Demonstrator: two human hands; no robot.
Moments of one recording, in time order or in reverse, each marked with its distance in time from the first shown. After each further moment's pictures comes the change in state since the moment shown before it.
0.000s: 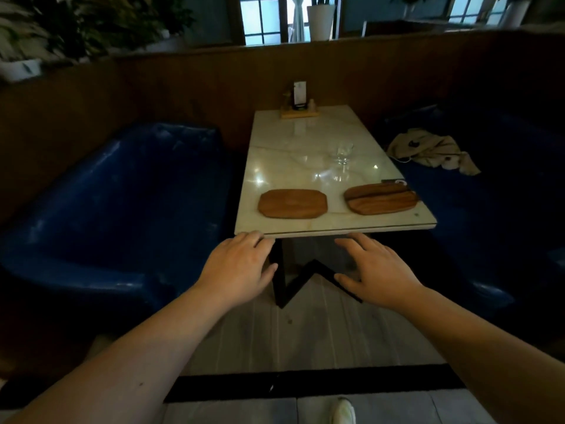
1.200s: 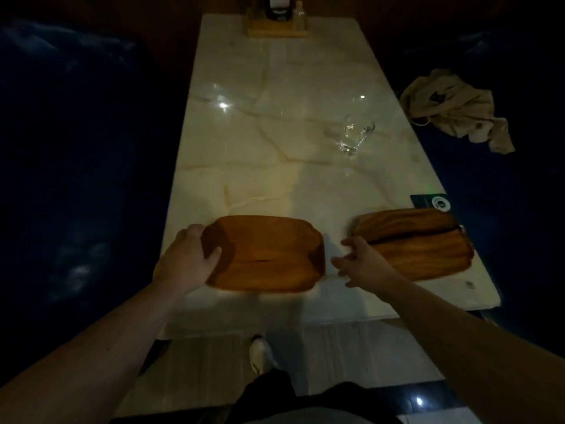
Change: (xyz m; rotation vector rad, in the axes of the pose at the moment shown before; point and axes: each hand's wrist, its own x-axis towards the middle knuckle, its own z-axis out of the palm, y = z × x) left_hand 0.372 -0.209 0.287 -0.545 -0.304 -0.637; right_hand 0.378 0.230 0.185 0.820 -0.390 0.826
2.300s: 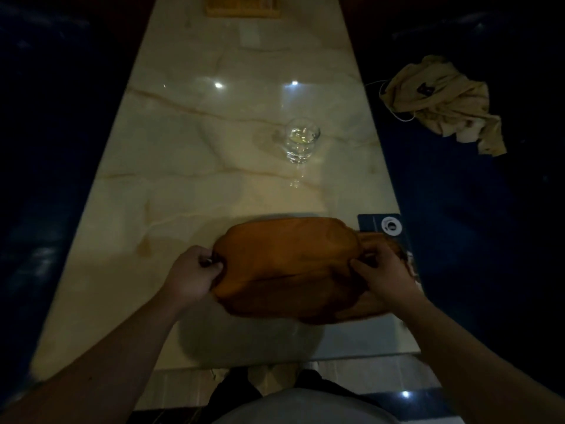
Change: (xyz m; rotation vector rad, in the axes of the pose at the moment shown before) left_hand 0.030 0.172 0.101 -0.415 -0.142 -0.301; right_hand 0.061 0.075 -0.188 0.071 0.108 -0.091
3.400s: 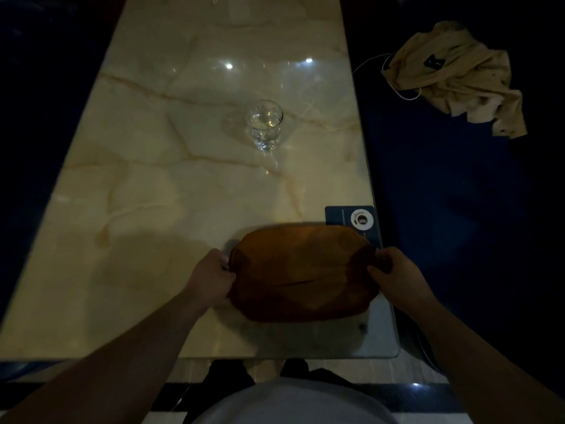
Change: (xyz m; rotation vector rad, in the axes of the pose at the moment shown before) left_hand -0.021 0.049 0.119 0.030 -0.031 -0.107; right_hand 0.043 0.099 -0.087 -0.113 -0.039 0.008
